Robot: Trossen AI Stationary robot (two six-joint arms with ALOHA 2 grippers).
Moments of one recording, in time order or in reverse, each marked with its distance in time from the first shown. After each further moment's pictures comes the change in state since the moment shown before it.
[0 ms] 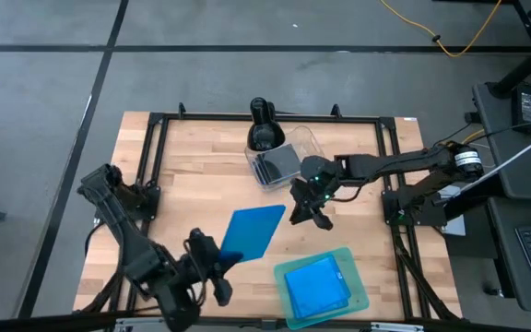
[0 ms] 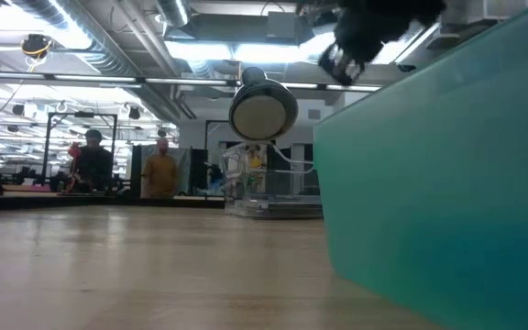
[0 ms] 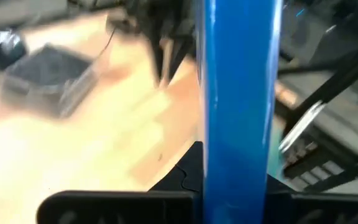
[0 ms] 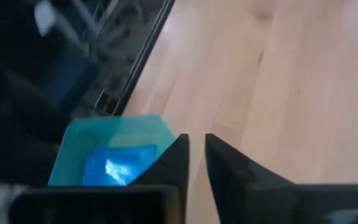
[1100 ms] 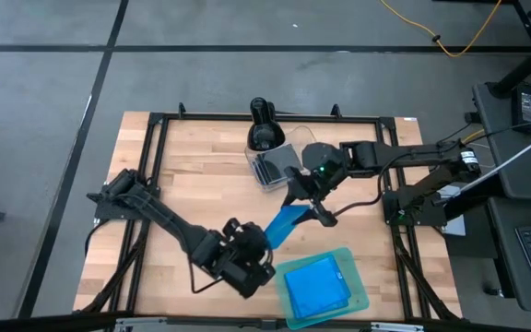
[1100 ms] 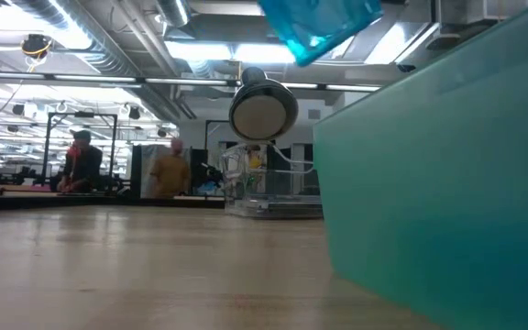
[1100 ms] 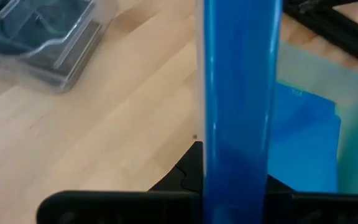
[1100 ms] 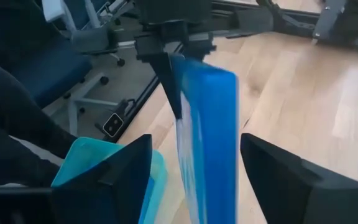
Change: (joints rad) left arm 0.261 0.172 0.000 0.074 0.347 0.181; right arm 0.046 0.032 0.403 -0.308 0.071 -0.213
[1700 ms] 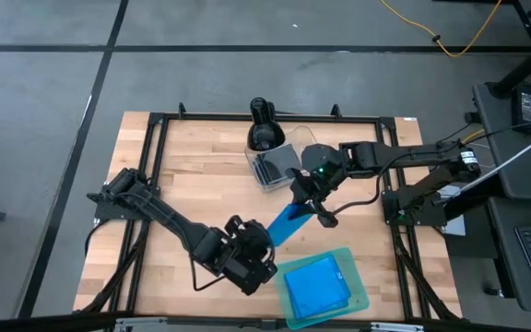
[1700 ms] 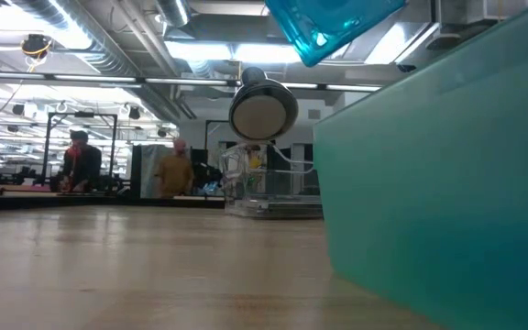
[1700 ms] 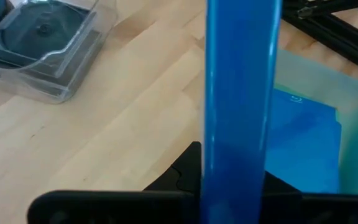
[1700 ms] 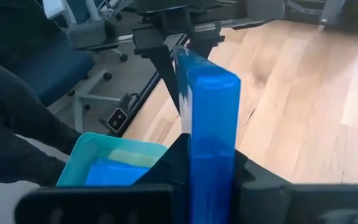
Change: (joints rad) left arm 0.015 -0.002 0.001 0.021 0.006 0.037; right arm 0.000 0.000 0.000 -0.032 -0.002 0.021
